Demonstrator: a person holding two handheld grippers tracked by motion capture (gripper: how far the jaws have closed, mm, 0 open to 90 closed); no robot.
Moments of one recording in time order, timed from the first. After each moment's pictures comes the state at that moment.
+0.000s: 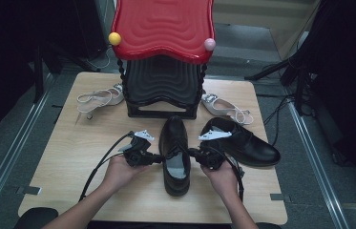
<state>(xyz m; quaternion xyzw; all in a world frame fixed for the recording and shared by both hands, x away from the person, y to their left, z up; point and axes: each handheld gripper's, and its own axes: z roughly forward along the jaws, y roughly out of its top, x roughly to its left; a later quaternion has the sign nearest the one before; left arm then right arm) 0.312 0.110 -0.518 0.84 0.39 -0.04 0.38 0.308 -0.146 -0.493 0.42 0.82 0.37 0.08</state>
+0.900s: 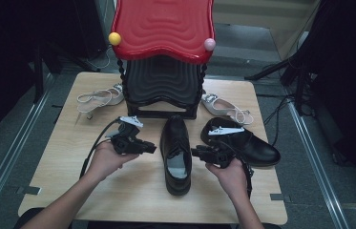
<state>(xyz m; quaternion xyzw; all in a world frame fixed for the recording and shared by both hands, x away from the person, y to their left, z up) 0.327 0.148 -0.465 0.84 0.37 -0.04 0.39 0.308 -0.166 -0.468 0.46 0.80 0.39 0.01</state>
